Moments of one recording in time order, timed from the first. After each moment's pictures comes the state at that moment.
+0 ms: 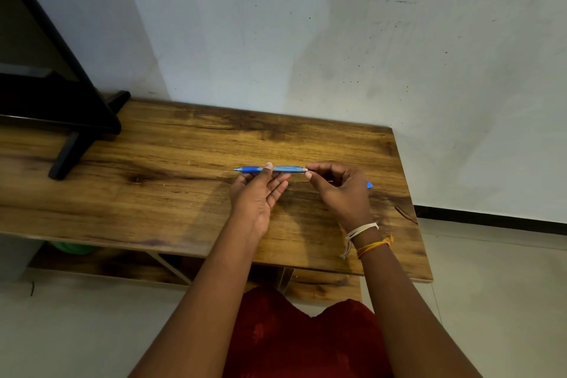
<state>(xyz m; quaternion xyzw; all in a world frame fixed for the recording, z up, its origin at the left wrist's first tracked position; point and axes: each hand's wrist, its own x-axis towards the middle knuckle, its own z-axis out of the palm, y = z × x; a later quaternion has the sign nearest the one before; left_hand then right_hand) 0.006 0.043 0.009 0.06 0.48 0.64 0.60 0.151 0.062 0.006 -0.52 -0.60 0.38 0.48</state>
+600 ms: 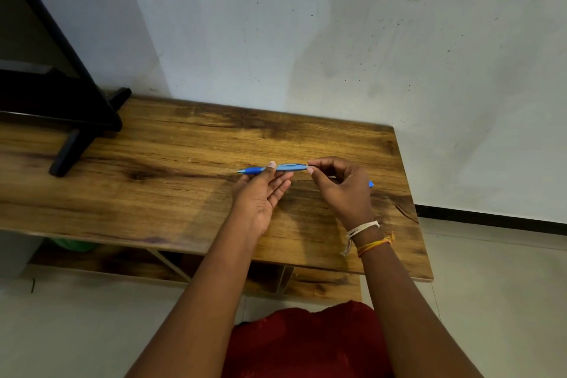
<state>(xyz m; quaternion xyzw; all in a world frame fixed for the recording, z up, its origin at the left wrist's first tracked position) 0.027 0.042 0.013 0.07 0.47 0.62 0.62 0.170 0.062 0.014 -0.51 -0.61 0.37 0.49</state>
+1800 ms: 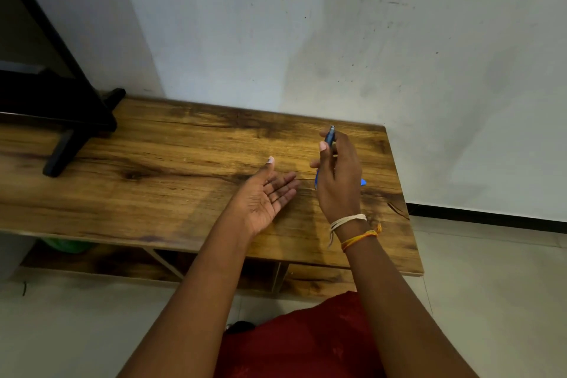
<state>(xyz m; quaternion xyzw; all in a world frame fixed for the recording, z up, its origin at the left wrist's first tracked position) 0.026 0.037 0.020 0.08 0.42 0.53 0.73 0.158 0.059 0.032 -0.52 -0.64 0.20 0.53</state>
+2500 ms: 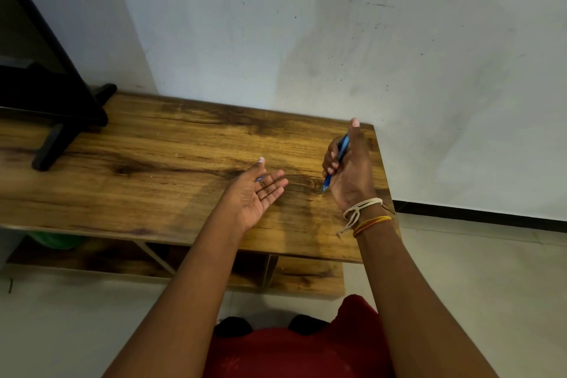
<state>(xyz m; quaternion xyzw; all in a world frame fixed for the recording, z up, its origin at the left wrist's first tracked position) 0.025 0.035 0.014 0.06 0.45 0.54 0.71 0.187 0.064 0.053 -0.44 -0.38 0.59 0.56</state>
